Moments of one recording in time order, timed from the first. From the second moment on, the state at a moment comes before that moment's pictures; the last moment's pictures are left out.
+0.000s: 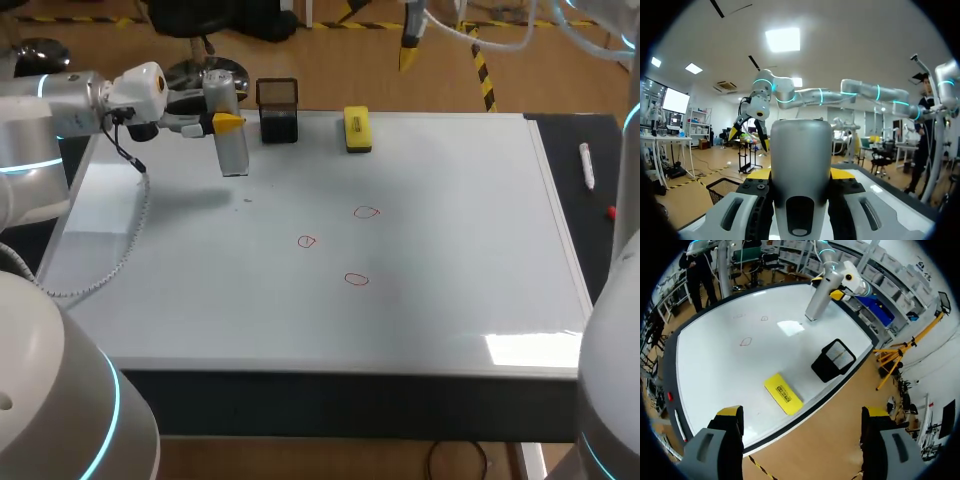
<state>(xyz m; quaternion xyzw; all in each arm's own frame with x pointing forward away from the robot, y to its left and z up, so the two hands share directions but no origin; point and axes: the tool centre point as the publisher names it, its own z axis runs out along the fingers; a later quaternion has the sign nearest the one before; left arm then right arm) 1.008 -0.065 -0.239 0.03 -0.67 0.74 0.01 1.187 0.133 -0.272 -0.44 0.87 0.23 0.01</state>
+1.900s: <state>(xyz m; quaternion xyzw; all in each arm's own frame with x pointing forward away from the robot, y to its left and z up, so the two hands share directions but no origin) 1.008 -0.065 -0.239 0.03 -0.67 0.74 0.01 1.155 0.139 -0.337 -0.59 0.81 0.04 0.03</state>
